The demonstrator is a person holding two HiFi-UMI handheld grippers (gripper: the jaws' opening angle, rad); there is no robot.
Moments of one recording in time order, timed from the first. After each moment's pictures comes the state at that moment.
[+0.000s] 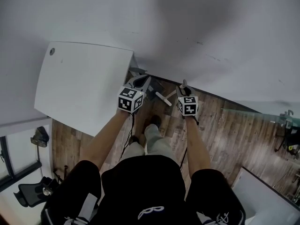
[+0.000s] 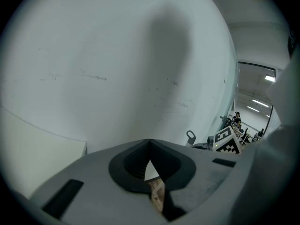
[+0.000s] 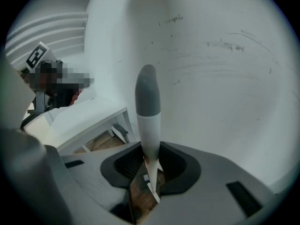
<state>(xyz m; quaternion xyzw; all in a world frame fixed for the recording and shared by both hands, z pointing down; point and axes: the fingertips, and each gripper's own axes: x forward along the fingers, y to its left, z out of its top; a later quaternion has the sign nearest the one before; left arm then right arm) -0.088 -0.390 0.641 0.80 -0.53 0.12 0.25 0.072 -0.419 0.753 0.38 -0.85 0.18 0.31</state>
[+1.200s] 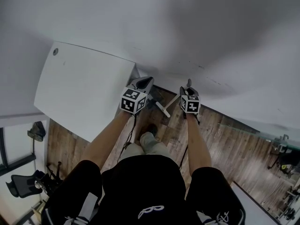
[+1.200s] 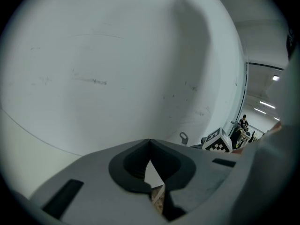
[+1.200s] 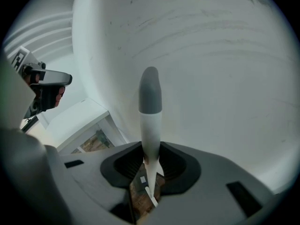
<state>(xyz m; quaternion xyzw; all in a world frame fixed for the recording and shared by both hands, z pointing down) -0.102 -0.467 0.635 0.78 -0.56 0.11 0.25 0.067 -0.526 0.774 0.37 -0.84 0.21 0.33</state>
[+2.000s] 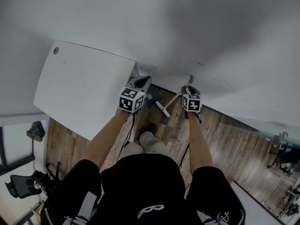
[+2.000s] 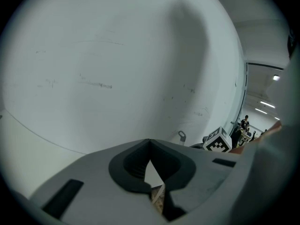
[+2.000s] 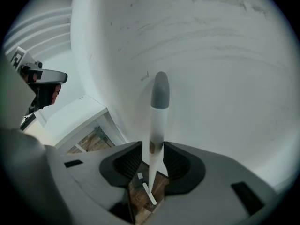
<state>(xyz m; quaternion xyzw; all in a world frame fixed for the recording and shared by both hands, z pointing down) -0.111 -0.451 0.629 0.78 -0.57 0.10 0.25 0.082 -0.518 0.771 0.39 -0.83 0.21 0.35</state>
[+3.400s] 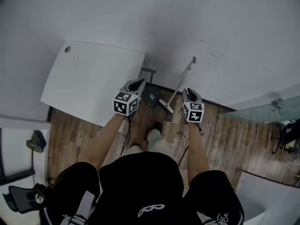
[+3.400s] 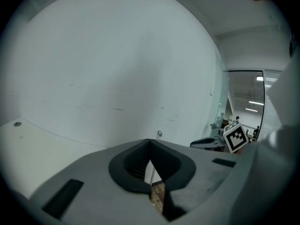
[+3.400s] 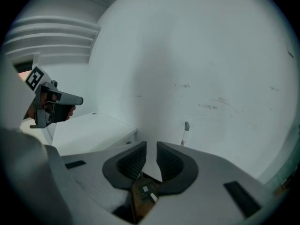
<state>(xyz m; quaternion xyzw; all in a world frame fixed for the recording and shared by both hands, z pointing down) -0.158 -0.232 0.544 0.81 -0.55 0.06 0.19 0.058 -0.287 0.608 0.46 -0.85 0.11 0.24</state>
